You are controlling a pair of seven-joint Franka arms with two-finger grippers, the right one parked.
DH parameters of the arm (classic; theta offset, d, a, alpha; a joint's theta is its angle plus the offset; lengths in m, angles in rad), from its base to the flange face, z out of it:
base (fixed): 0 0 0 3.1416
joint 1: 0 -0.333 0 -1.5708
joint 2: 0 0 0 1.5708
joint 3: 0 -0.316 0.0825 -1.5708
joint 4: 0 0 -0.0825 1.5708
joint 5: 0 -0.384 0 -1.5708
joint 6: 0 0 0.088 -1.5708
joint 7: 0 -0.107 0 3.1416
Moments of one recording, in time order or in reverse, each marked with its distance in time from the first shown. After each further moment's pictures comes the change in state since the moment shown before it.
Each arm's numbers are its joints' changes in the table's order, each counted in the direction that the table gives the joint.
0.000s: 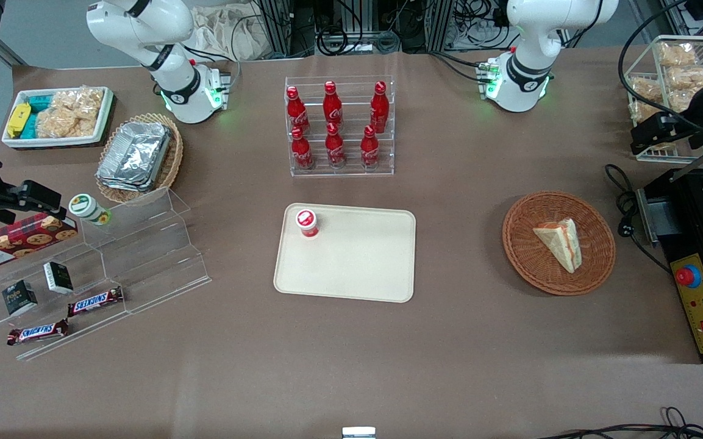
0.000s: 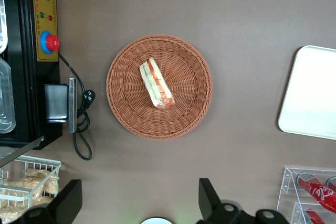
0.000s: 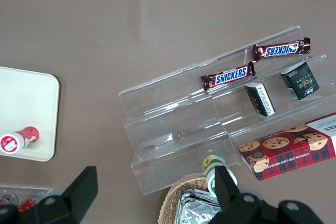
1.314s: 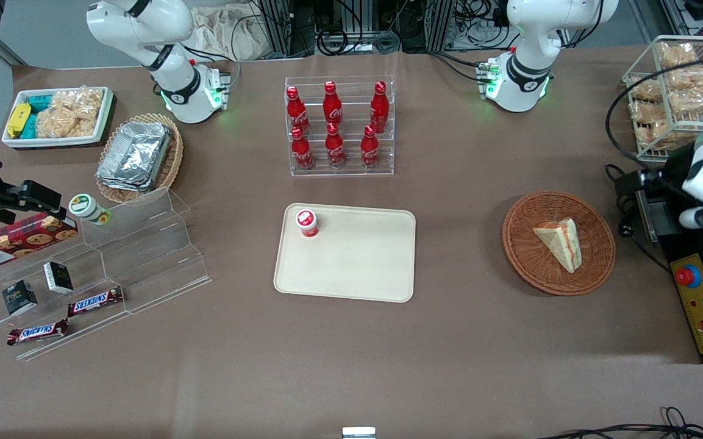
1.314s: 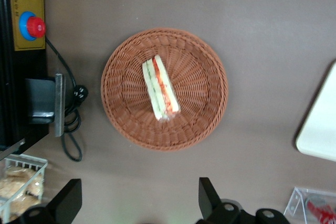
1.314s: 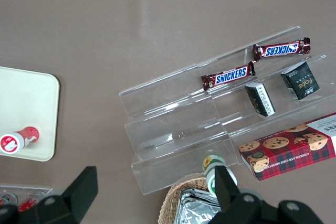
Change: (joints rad) arm -0.006 -0.202 -0.017 -0.015 -0.002 0.102 0.087
